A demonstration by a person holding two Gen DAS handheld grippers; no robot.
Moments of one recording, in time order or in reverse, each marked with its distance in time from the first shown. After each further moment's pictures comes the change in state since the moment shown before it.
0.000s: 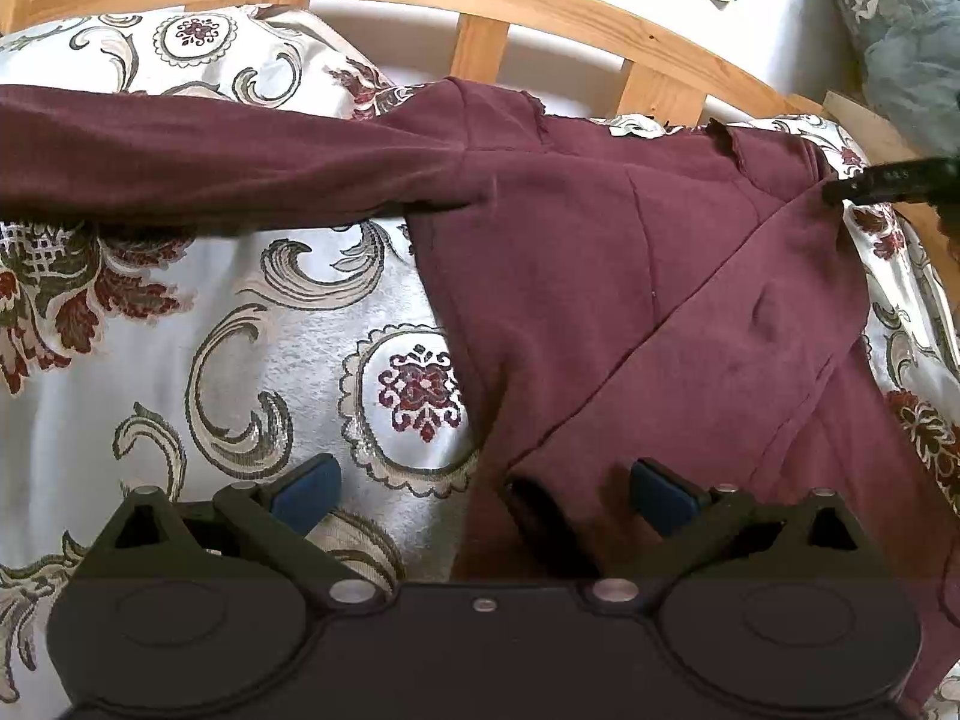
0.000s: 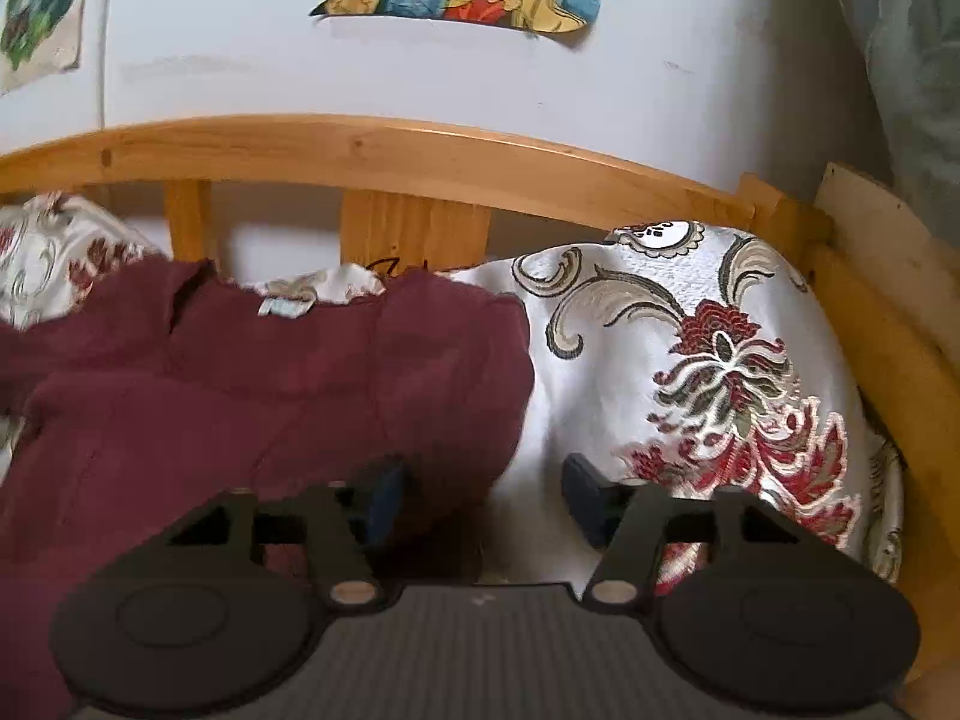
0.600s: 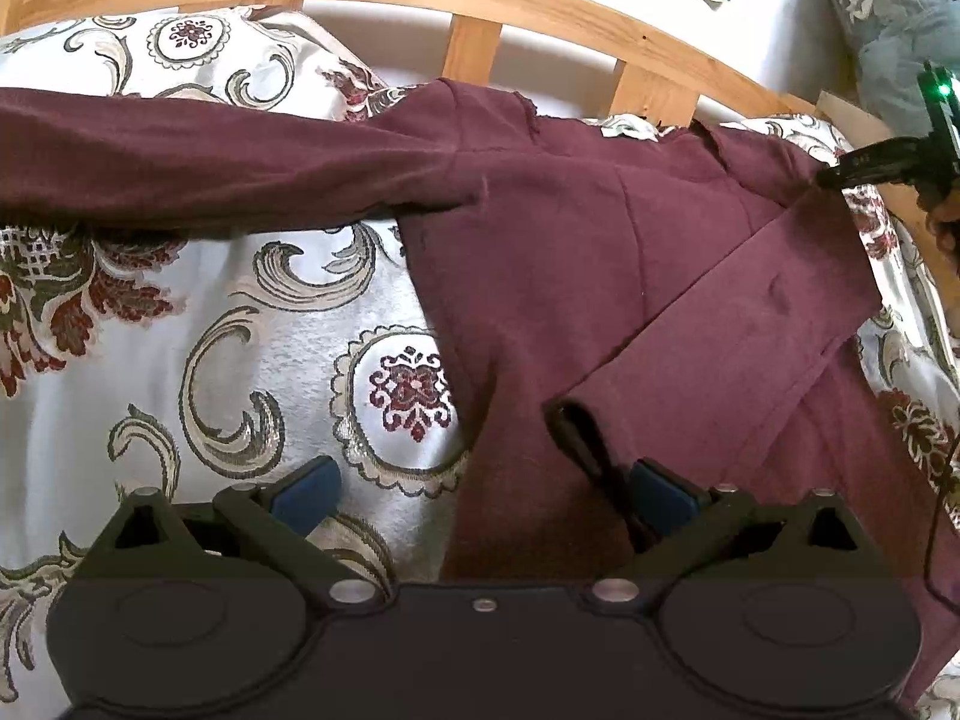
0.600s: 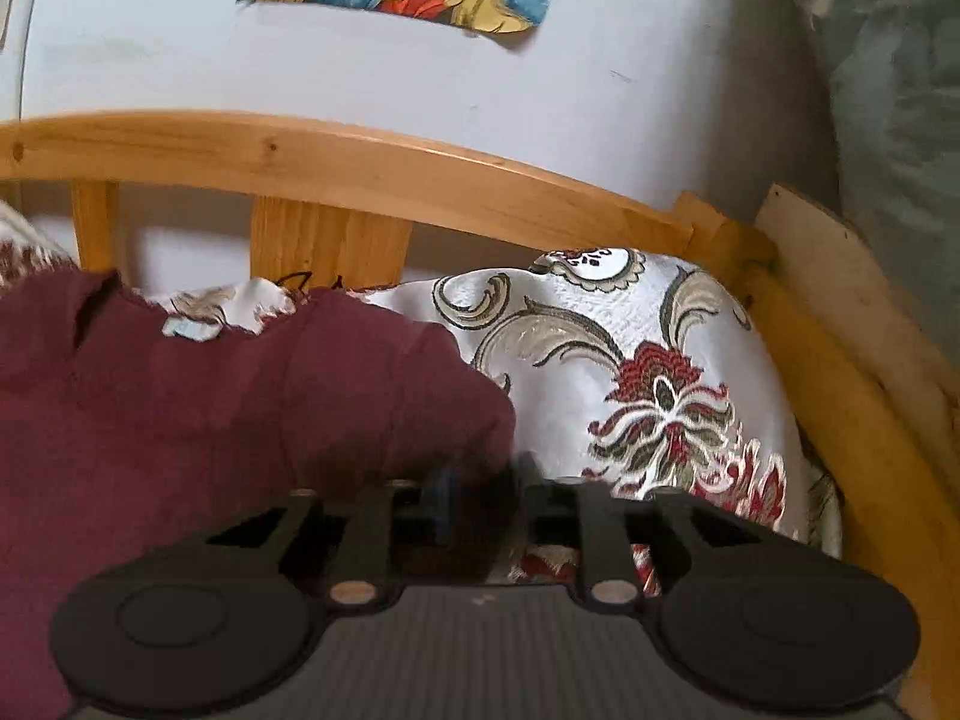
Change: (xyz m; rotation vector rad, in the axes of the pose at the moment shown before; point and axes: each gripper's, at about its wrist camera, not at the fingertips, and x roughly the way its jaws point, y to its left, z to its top) left arm -0.001 -0.002 0.001 -0.002 -0.001 -0.011; right arm 0.014 0.006 0.021 -0.003 0.008 -0.189
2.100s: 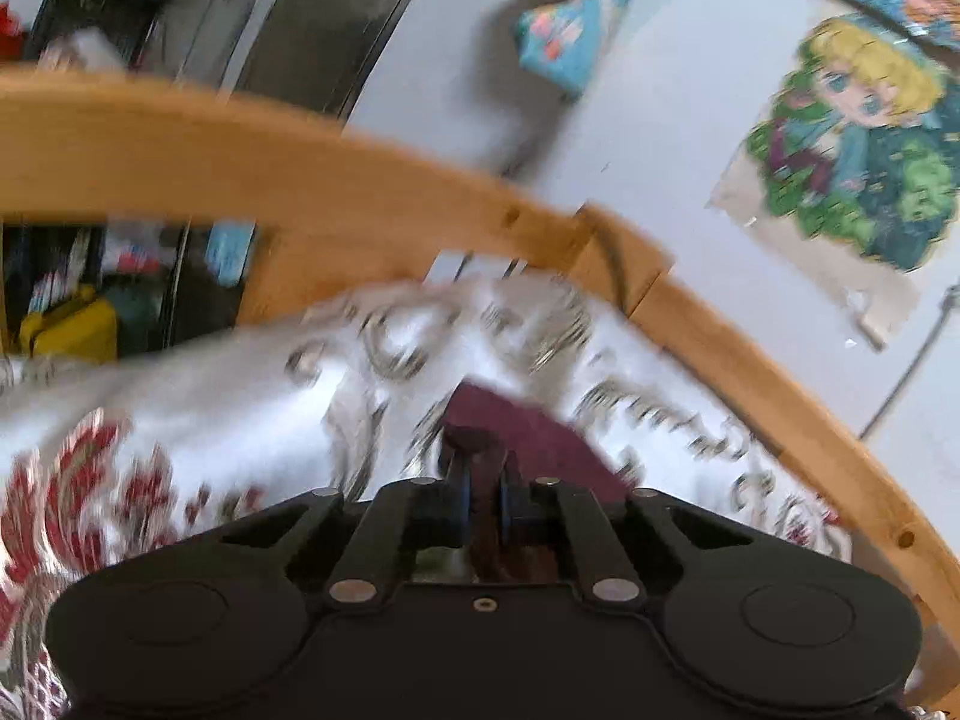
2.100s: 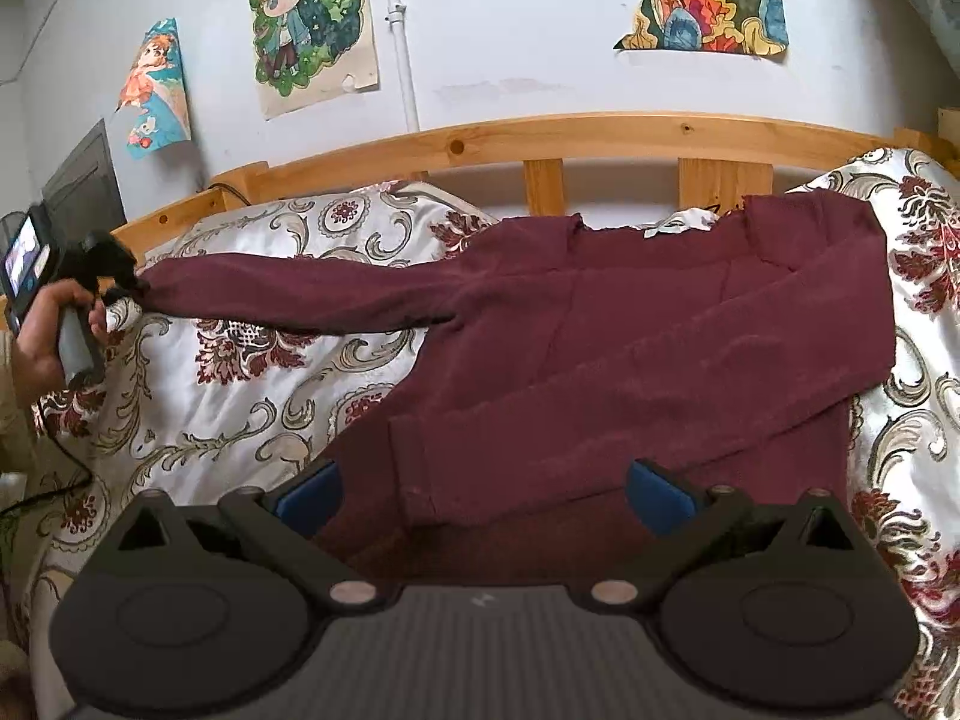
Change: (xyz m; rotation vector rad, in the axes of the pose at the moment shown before) left arm -0.153 0.187 0.075 -0.710 -0.593 0.694; right arm -0.200 0.137 -0.170 0.065 -0.125 0.575
